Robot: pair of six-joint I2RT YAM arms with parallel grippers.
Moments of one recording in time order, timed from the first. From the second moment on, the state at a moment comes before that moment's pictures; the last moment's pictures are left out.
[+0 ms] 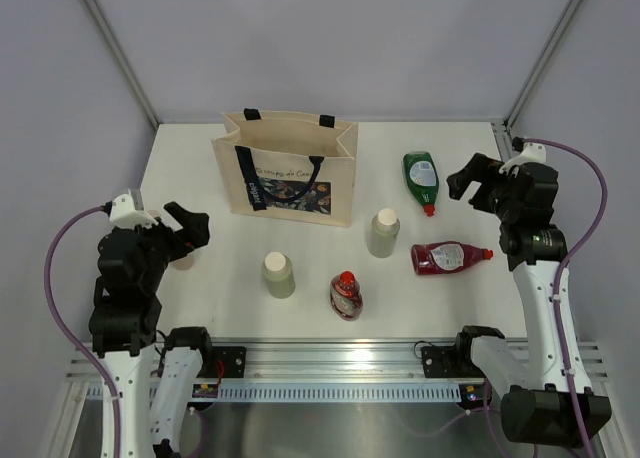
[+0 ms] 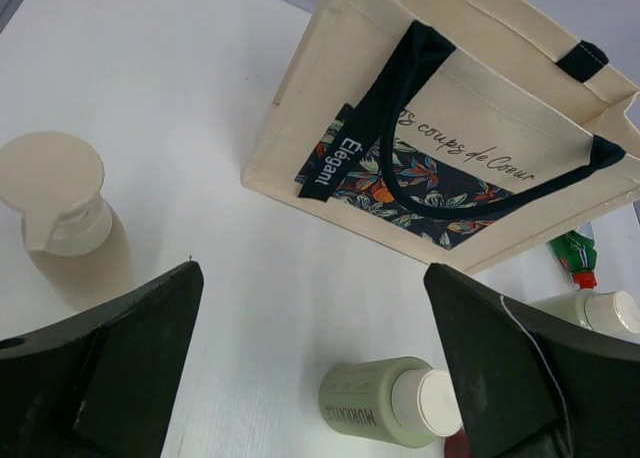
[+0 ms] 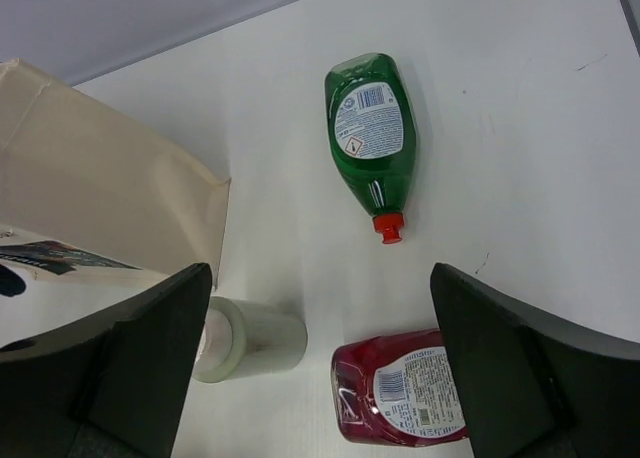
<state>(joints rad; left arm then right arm) 0.05 0.48 0.89 -0.68 0.08 -0.41 -0.09 0.93 0.99 -0.44 -0.18 0.32</state>
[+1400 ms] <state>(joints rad) 0.05 1.00 0.65 -0.39 -0.48 -0.42 -0.09 0.93 0.99 -0.71 -1.07 -0.49</state>
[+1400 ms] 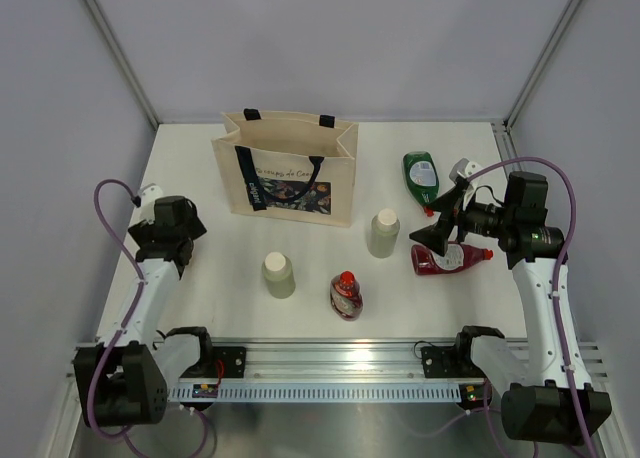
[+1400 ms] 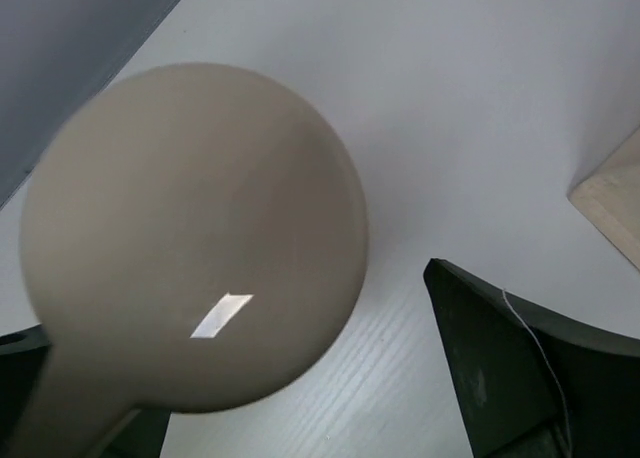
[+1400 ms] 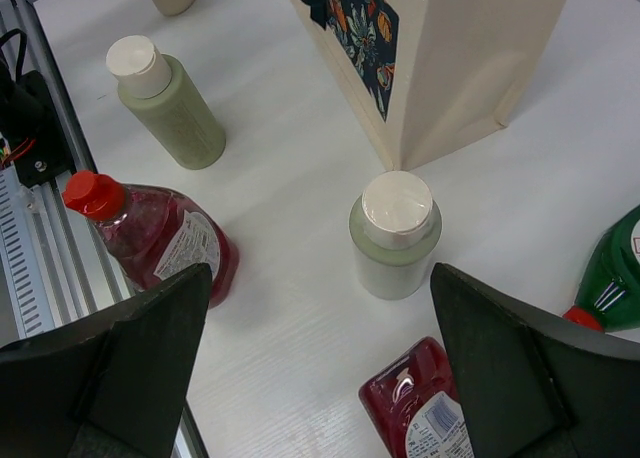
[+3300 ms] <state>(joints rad) 0.20 1.38 0.70 0.16 -0.33 0.01 -0.09 0.97 0.99 -0.79 -1.10 -0.57</state>
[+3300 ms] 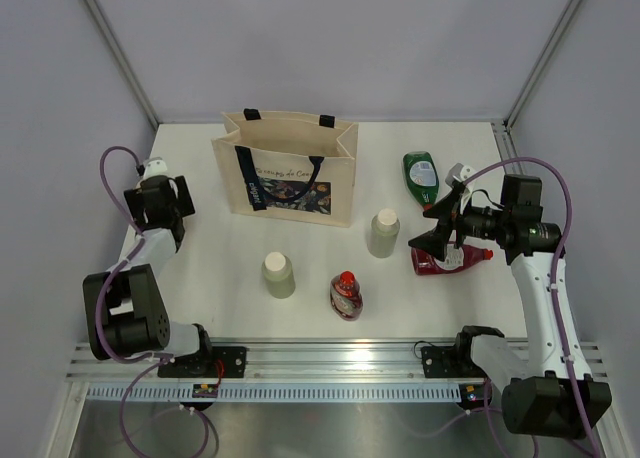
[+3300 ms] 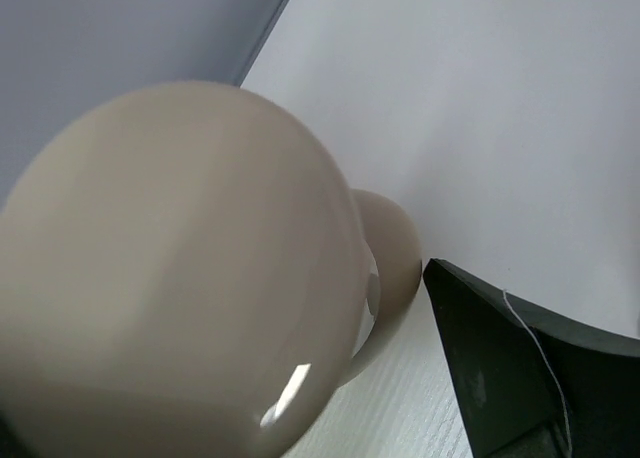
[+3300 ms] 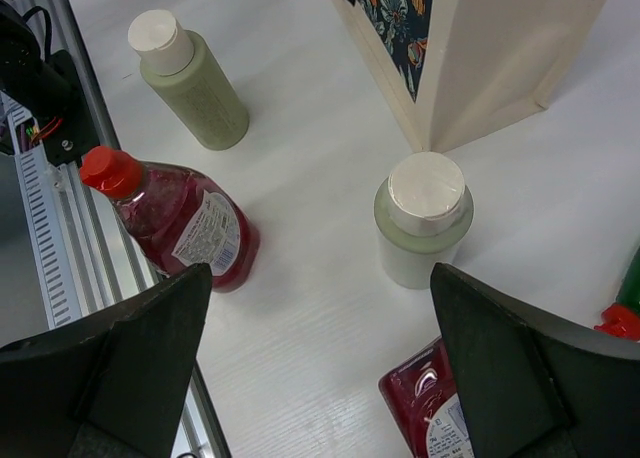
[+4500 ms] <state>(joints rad) 0.22 1.56 0.89 0.19 -0.14 0.06 -0.06 0.97 0.99 -0.81 -1.10 -0.59</state>
